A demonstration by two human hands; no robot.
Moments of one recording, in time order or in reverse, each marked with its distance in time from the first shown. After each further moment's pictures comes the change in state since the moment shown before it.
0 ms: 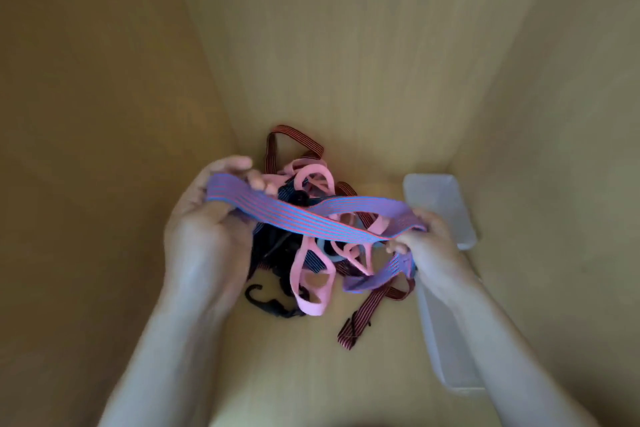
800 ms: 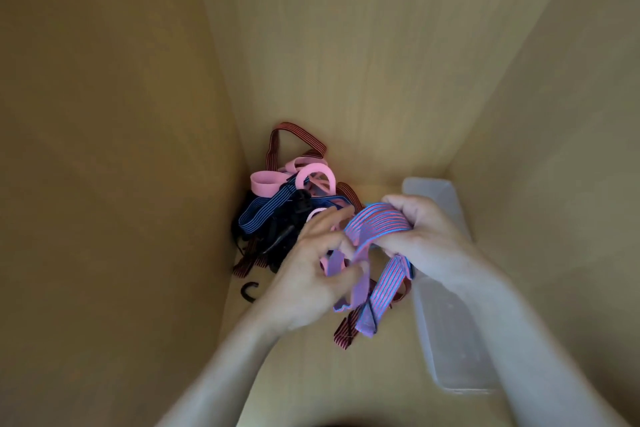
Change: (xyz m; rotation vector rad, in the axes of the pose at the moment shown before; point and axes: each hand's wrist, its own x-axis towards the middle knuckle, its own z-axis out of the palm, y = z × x) left_hand -0.029 -0.067 0.013 0.759 -0.610 0.135; right_hand -0.020 -0.053 0.013 -0.340 -0.406 -0.135
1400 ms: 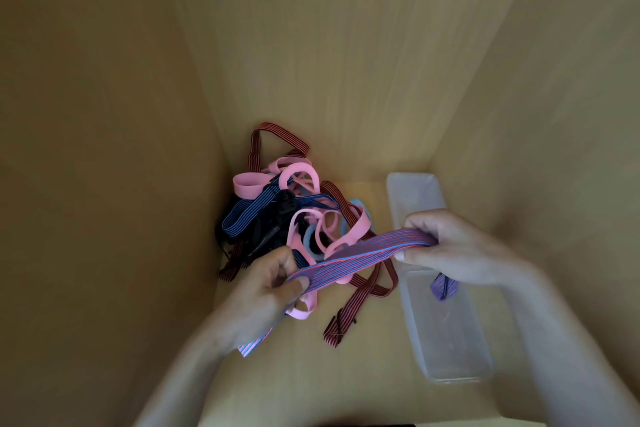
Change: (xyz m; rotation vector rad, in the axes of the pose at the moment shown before) left_hand -0.022 -0.041 -0.025 -0.233 -0.102 -0.277; right_hand -0.027 0.032 -0.066 -0.468 -0.078 0.210
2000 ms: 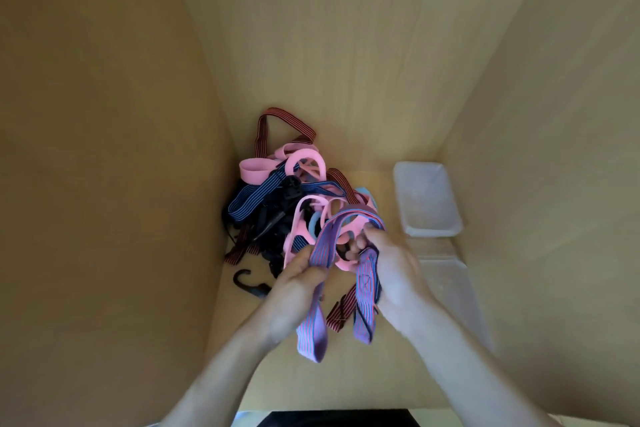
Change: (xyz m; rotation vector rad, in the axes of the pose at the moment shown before) left_hand 0.007 -0.014 0.047 -0.231 0.125 -0.183; right_hand 0.025 -0.042 0.117 1.137 0.421 0.399
